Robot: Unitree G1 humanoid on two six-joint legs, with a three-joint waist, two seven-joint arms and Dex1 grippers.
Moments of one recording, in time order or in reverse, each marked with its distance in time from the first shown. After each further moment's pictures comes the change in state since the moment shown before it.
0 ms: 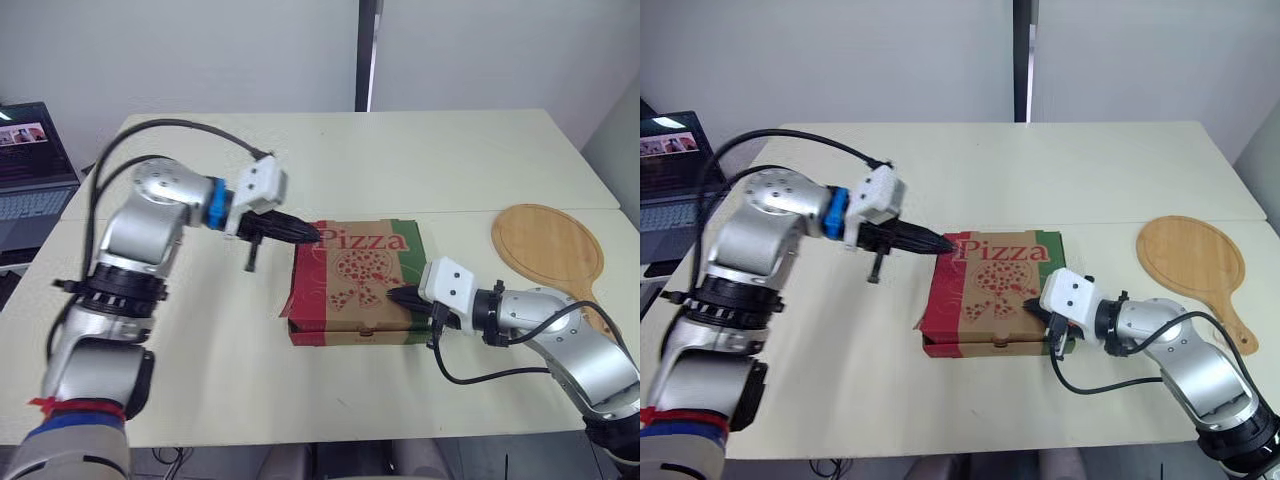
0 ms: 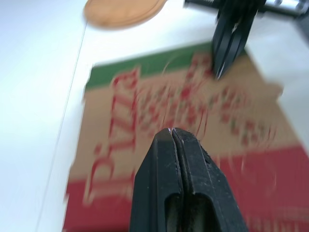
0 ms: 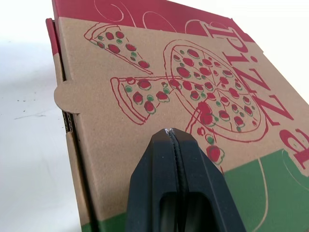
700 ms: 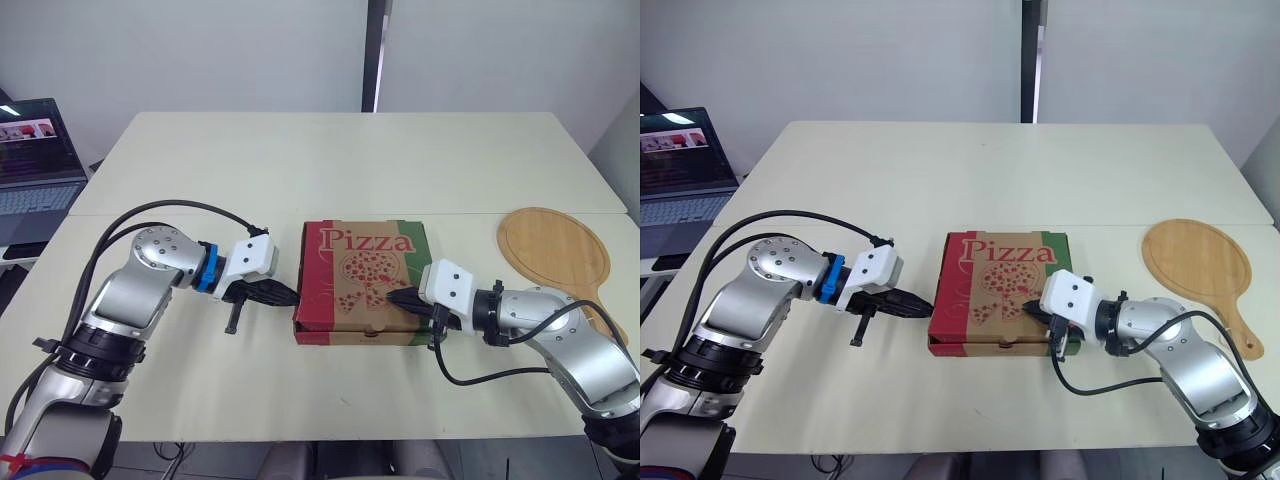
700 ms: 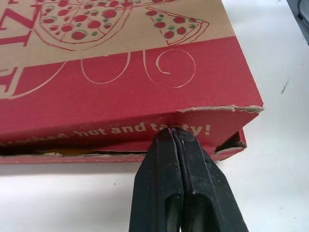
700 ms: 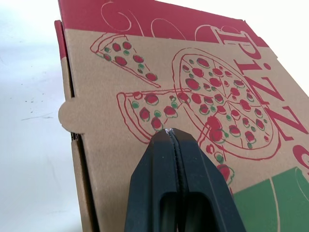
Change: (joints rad) left arm 0.270 0.009 -0.047 -0.212 0.011 0.035 0.043; right arm 0.001 0.000 -0.001 0.014 -0.007 -0.015 0.028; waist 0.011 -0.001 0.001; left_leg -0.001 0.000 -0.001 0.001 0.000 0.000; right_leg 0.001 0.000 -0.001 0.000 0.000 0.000
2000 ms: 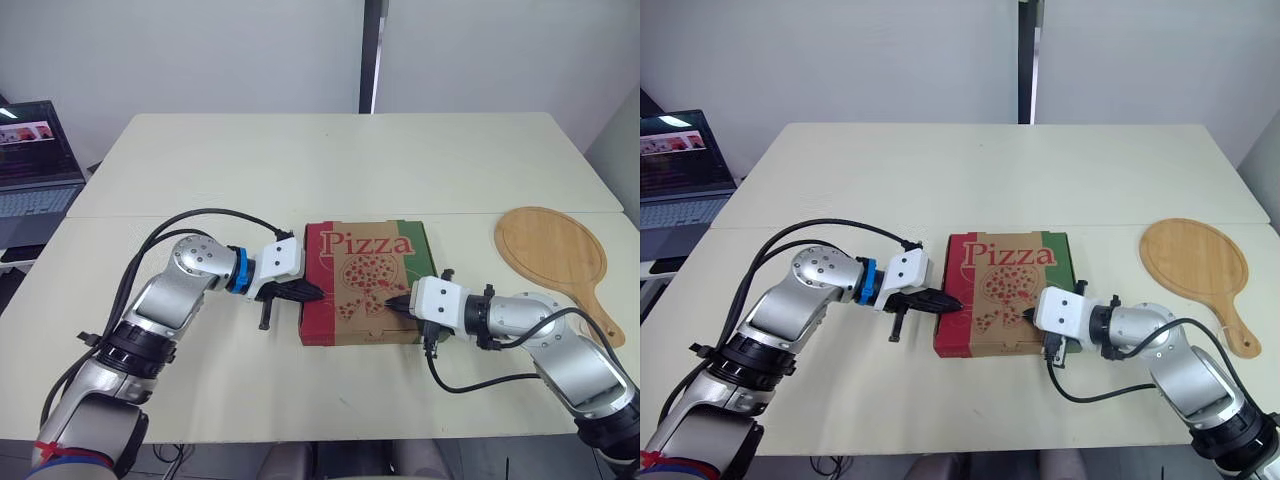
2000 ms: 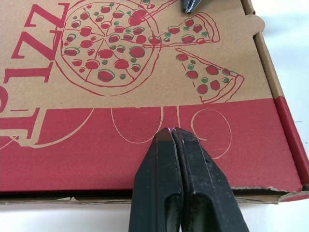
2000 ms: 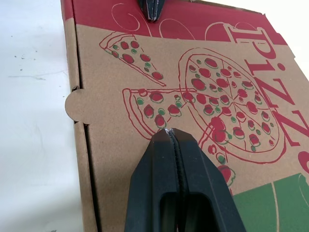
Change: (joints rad) left arm -0.029 -0.089 -0.091 0.079 0.035 -0.047 0.158; right arm 0.010 0.001 0.078 0.073 -0.187 -0.159 0.029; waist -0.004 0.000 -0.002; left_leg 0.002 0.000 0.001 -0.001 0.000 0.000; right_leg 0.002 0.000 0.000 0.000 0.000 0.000
